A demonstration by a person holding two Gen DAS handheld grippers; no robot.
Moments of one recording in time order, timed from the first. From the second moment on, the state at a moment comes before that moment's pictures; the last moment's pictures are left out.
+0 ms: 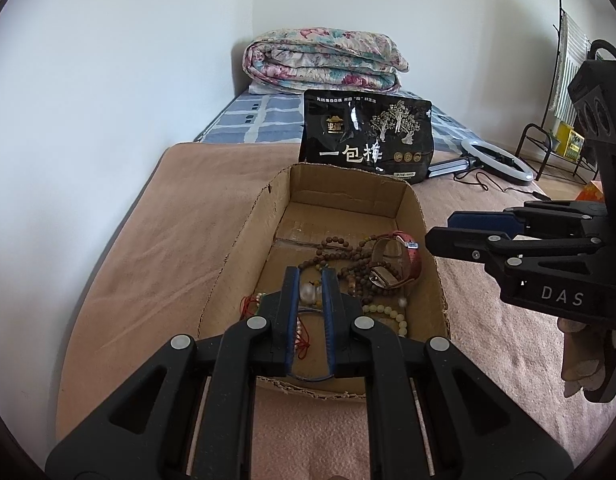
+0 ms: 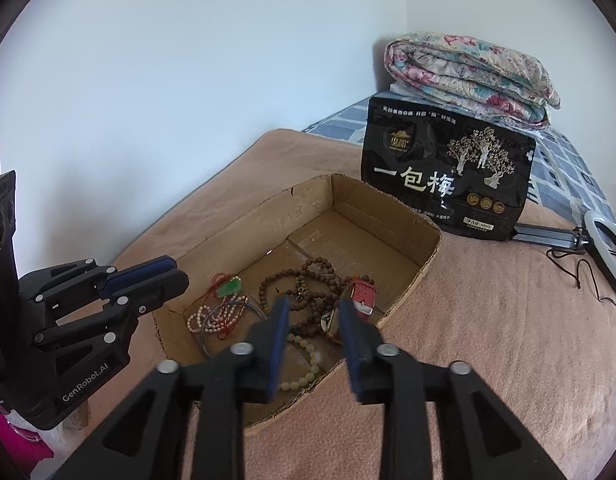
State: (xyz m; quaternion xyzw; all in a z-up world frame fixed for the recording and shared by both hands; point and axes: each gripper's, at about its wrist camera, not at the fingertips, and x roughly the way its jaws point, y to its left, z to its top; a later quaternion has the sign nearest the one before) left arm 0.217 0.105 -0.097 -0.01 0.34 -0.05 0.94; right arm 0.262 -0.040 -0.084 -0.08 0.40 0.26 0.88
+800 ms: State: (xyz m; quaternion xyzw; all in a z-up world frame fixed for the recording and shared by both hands) left arm 0.207 0.102 -0.087 -0.01 0.32 -0.03 0.95; right arm 0.252 -0.055 -0.060 -0.08 0.36 0.21 0.90
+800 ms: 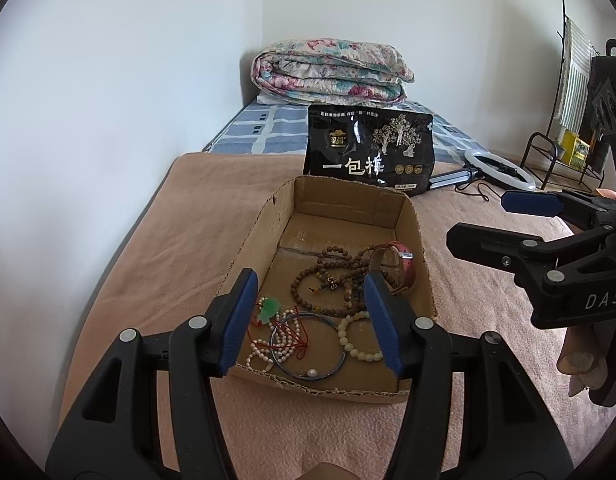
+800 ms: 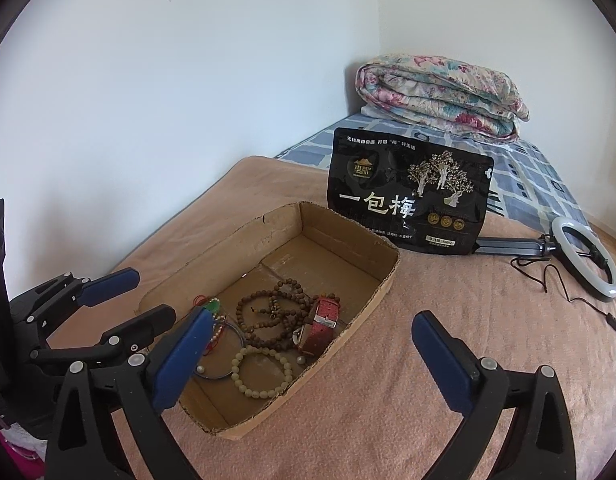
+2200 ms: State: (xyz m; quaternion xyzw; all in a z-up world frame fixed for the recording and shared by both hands) left arm 0.048 0.068 0.027 0.01 0.25 0.00 0.97; right arm 0.120 -0.112 0.023 -0.07 0.32 0.18 0.93
